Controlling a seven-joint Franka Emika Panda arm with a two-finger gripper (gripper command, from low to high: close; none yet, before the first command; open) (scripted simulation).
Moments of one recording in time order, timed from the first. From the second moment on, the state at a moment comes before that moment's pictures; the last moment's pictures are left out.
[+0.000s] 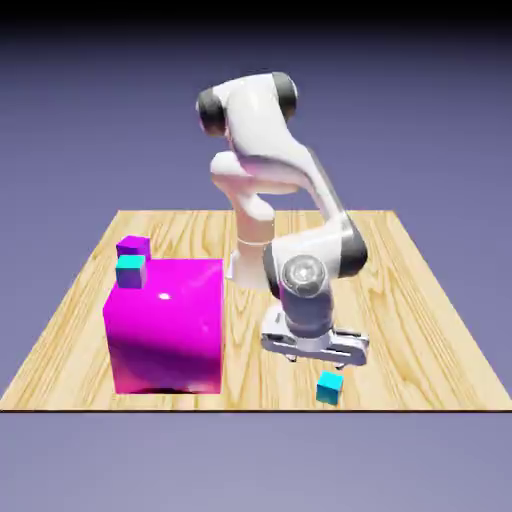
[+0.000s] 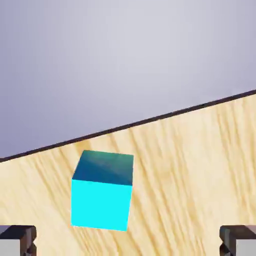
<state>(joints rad) -0.25 0.67 0.45 -1.75 0.01 1.90 1.29</state>
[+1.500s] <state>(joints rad) 0.22 0.19 -0.40 -1.92 -0.23 1.68 0.44</state>
